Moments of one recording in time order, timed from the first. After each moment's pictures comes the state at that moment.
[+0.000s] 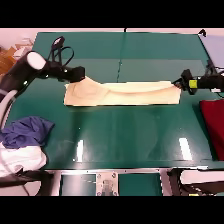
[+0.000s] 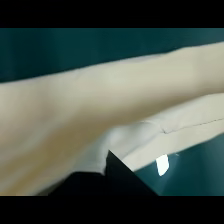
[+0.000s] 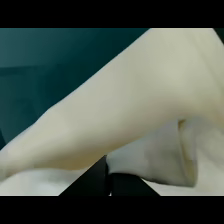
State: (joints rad) left arm -0.19 -1.48 1.40 1.03 -0.89 -1.49; right arm -0.38 -1.58 1.30 -0.78 1.05 1.48
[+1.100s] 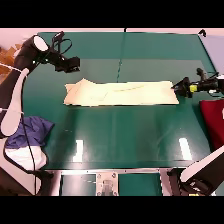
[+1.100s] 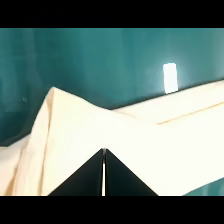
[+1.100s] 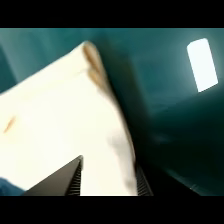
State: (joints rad) left arm -0.10 -1.81 1.84 1.10 -1.15 -1.52; right arm -0.52 -2.10 1.75 -0.80 1.44 1.29
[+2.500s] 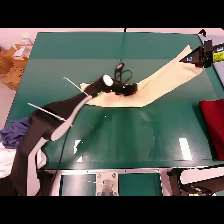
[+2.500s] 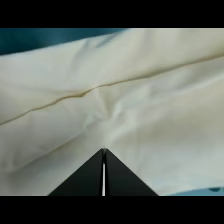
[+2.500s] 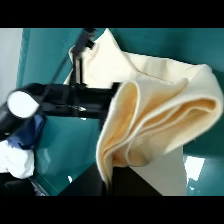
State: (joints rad) left arm -0.58 -2.08 1.85 0.67 -0.75 -1.45; right arm -0.39 -1.62 1.87 -0.63 1.73 1.34
